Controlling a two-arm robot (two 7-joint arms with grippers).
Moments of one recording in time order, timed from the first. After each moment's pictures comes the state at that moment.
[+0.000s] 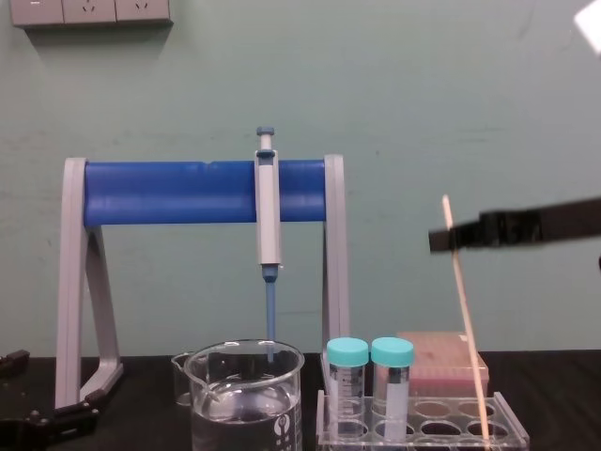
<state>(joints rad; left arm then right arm) -0.20 0.60 0.45 -1.41 -0.25 -0.12 0.03 0.67 0.55 -0.55 -1.32 0.75 0.40 0.55</state>
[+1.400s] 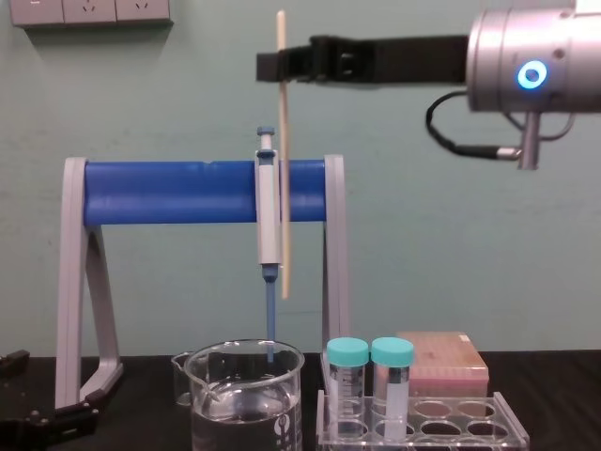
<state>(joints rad) -0.20 0.60 0.45 -1.41 -0.25 -0.12 0.03 0.78 0.41 -0.64 -1.44 0.73 0.24 0.53</state>
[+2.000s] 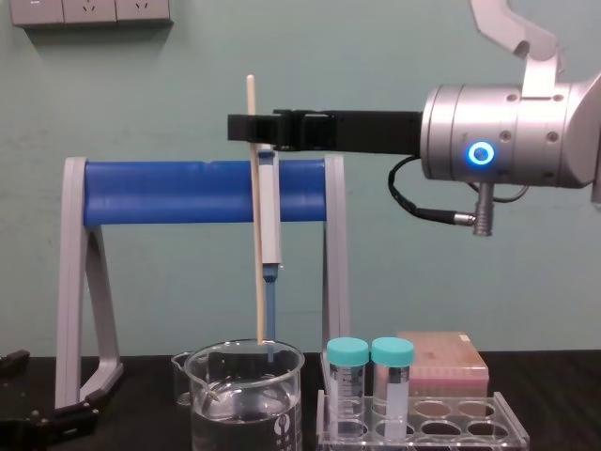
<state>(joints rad) -0.20 0.60 0.45 -1.41 -0.25 -0.12 0.03 0.75 0.33 -0.66 -1.33 0.64 0.14 0.55</state>
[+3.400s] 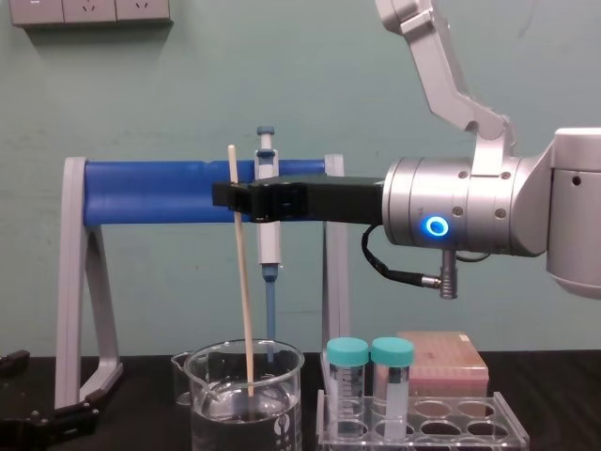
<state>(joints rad) -0.20 0.60 0.45 -1.41 -0.25 -0.12 0.03 0.72 0.22 -0.63 -1.20 0.50 0.09 0.54</state>
